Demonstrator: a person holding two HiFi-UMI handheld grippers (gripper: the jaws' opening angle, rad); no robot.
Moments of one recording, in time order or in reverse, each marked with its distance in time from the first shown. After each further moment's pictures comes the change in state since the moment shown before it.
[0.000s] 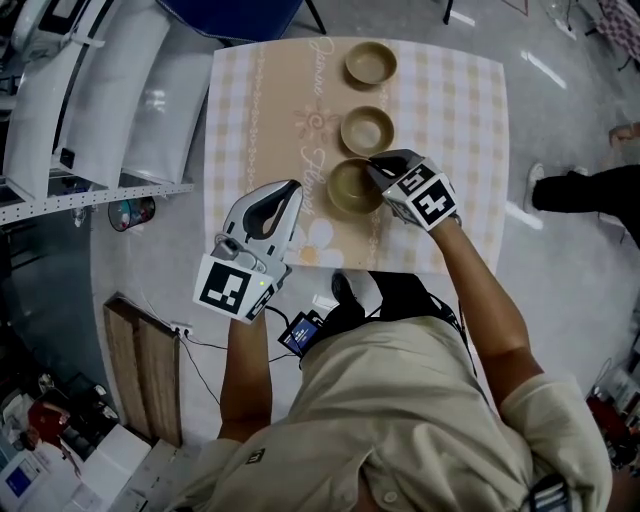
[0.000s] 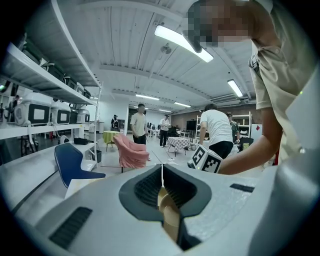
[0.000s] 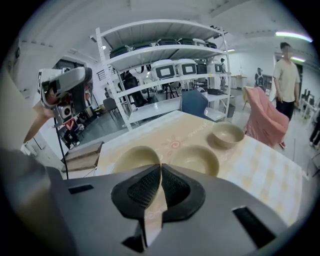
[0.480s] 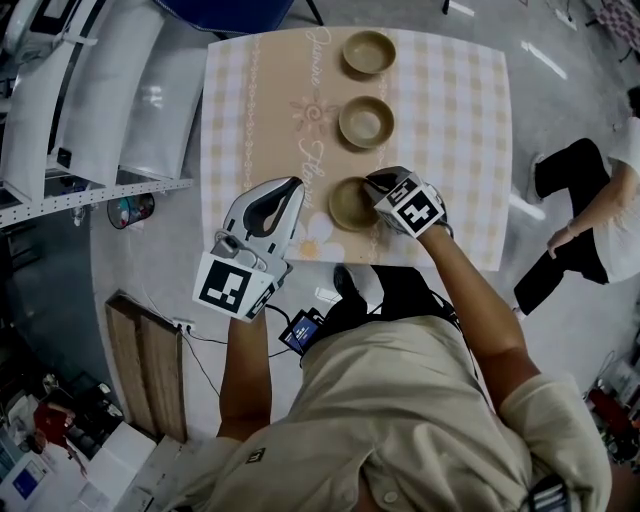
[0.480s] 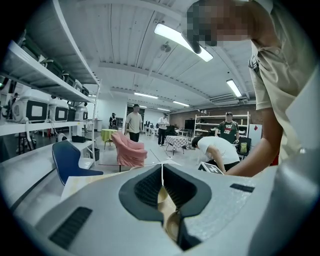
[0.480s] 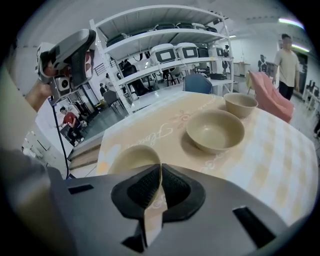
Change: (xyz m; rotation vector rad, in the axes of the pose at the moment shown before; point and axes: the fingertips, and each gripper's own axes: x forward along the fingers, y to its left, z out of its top) left arm 0.004 -0.005 -0.012 -0.004 0.016 -0.022; right arm 0.040 0.027 -0.072 0.038 0.116 0.043
